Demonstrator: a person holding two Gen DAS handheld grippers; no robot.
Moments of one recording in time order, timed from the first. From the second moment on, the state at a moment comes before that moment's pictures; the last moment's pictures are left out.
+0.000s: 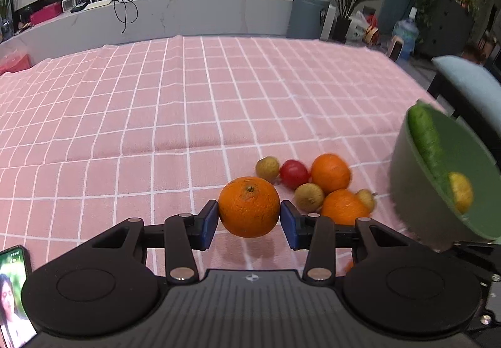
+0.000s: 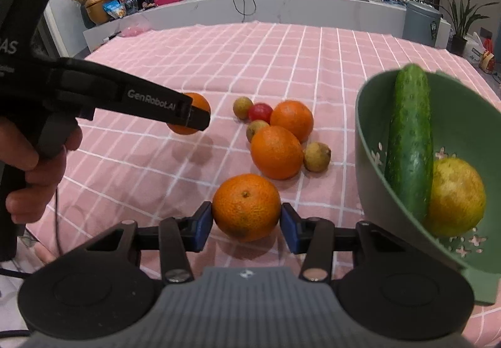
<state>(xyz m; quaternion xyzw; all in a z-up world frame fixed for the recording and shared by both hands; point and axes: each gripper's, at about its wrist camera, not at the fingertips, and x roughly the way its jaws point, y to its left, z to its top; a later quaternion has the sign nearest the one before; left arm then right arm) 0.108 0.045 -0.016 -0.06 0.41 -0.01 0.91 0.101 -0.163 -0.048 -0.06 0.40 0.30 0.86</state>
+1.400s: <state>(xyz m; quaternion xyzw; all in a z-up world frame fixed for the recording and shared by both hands) 0.131 -0.123 0.026 -0.04 0.49 -0.19 0.85 0.168 -0.301 0.018 -0.21 0.45 0.30 0.81</state>
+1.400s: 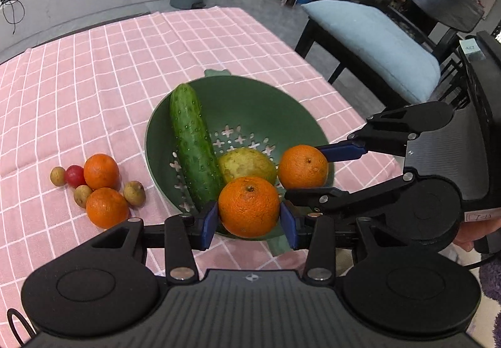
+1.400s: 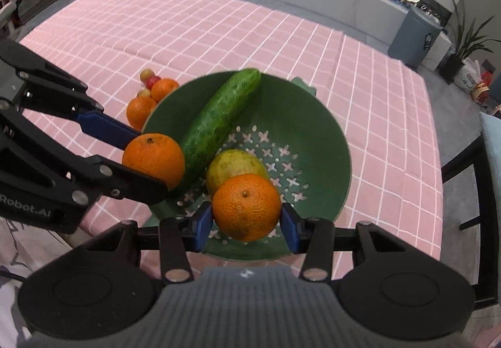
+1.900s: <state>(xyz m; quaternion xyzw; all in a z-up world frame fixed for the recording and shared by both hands) 0.146 -0.135 0.002 -0.05 0.52 -0.20 0.83 0.184 -0.298 -0.006 -0.23 0.49 0.31 0.78</state>
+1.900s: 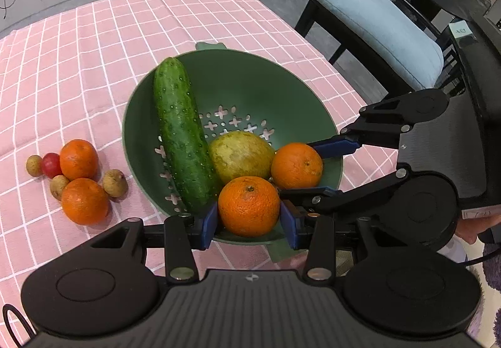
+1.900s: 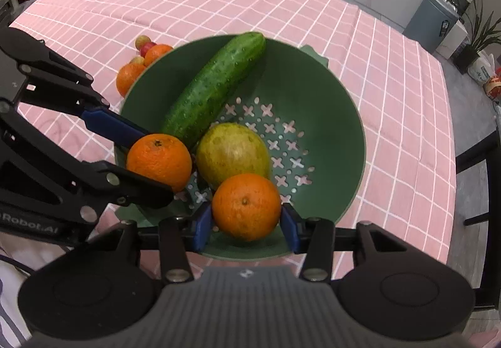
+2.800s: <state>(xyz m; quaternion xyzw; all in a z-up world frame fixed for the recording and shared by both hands) 0.103 -0.103 0.058 -0.02 0.44 -0.17 0.88 0.145 -0.287 0.050 -0.22 0.40 0.27 0.85</state>
